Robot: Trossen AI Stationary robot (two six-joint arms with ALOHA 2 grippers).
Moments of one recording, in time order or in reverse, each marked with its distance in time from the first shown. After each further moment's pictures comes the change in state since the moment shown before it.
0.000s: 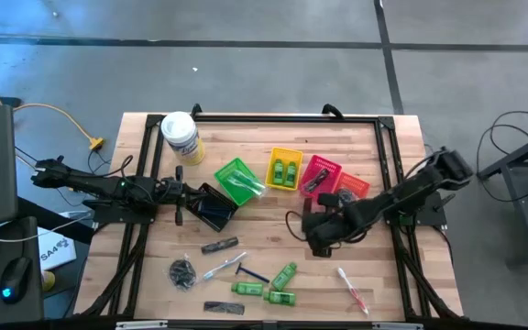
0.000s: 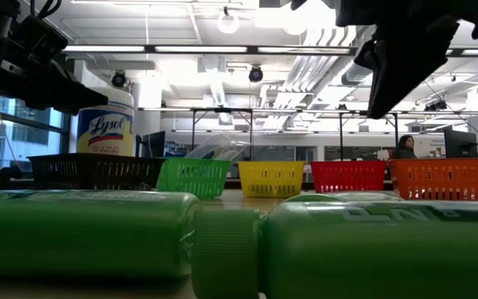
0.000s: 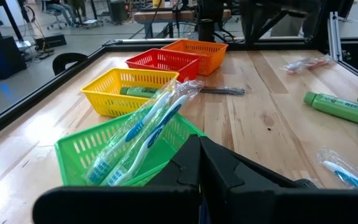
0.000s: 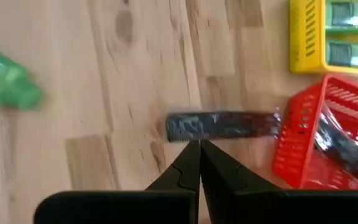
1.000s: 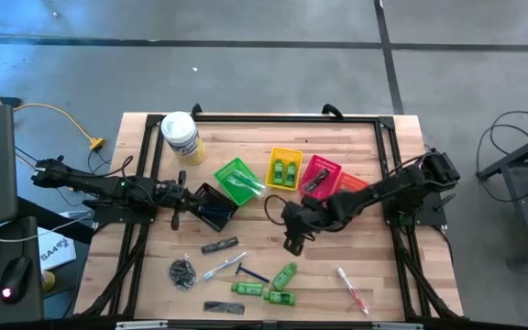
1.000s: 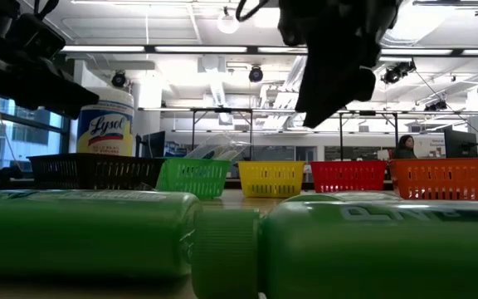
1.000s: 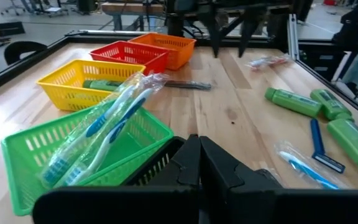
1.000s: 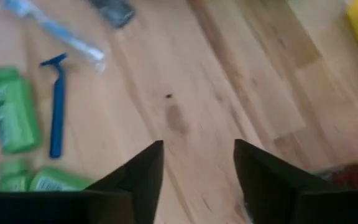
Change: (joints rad) left arm 0.000 0.001 0.000 -0.018 0.131 -0.053; right arm -0.132 0.107 0.050 0.305 -0.185 0.229
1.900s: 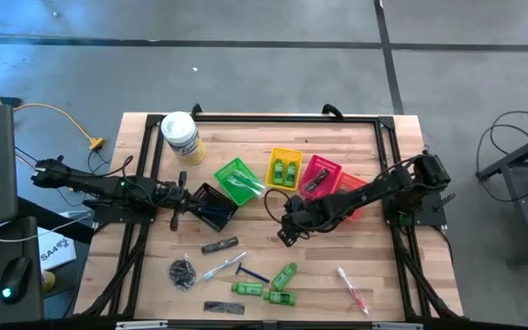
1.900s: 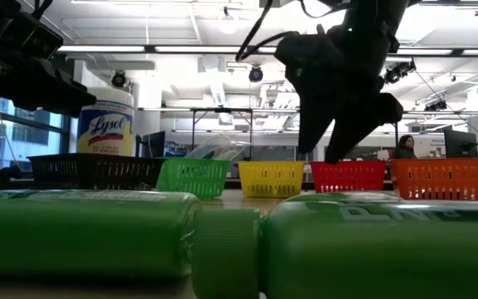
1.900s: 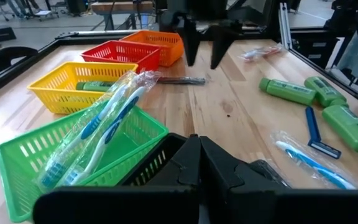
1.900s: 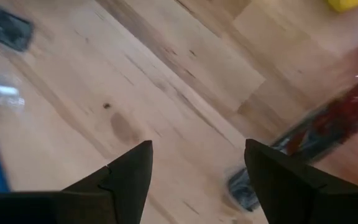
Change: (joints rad) left arm 0.000 0.000 0.014 -0.025 0.034 0.054; right arm -0.024 0.080 0.000 -0.082 0.039 0.366
